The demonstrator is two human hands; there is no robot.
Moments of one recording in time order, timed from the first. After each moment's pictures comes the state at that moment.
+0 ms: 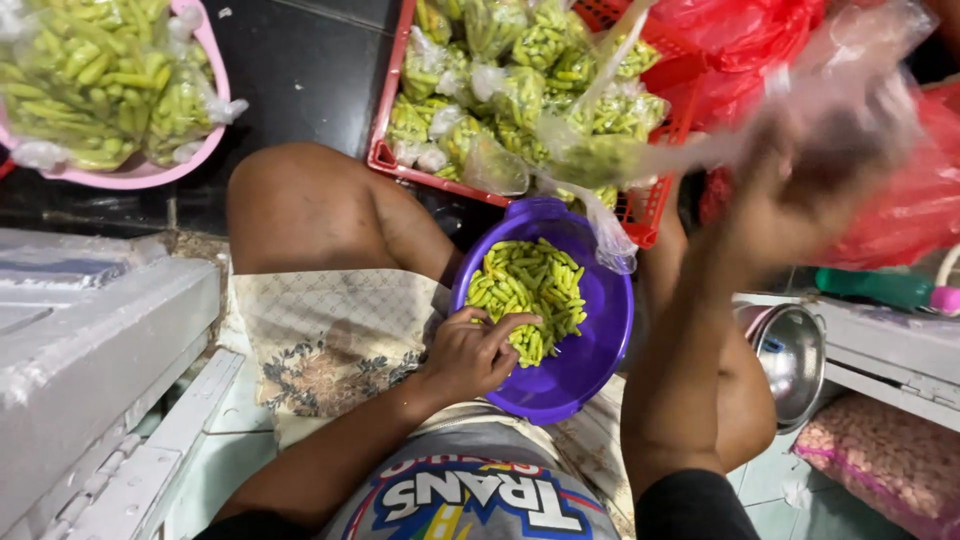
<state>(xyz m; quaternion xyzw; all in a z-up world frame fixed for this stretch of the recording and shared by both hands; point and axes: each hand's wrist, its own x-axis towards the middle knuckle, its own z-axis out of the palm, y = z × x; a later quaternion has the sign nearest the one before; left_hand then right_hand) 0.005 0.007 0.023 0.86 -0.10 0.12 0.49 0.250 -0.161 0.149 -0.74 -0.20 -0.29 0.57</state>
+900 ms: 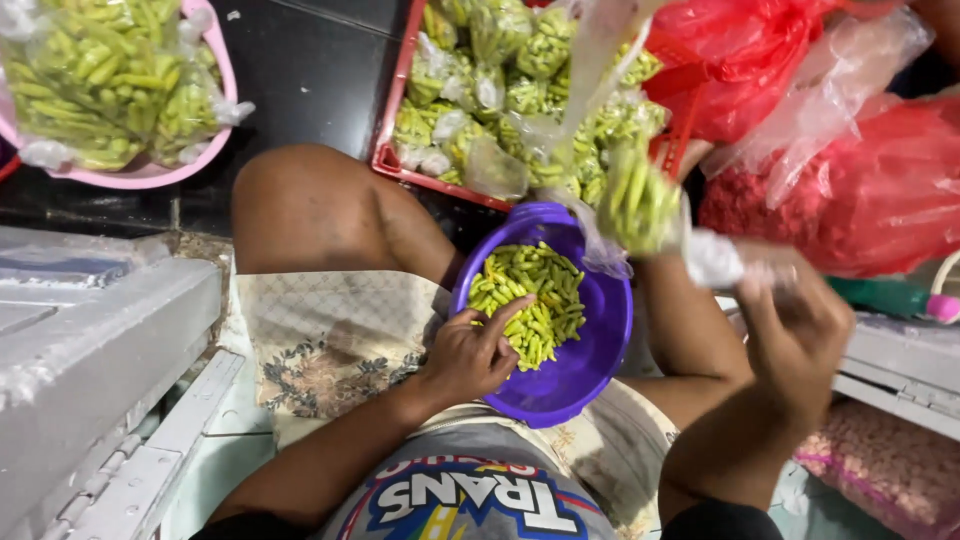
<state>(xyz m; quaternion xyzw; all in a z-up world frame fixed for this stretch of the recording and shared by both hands) 0.004 -0.002 0.009 0.85 -0.04 0.17 0.50 0.172 -0.206 0.232 -0.91 -0.27 0.01 0.33</state>
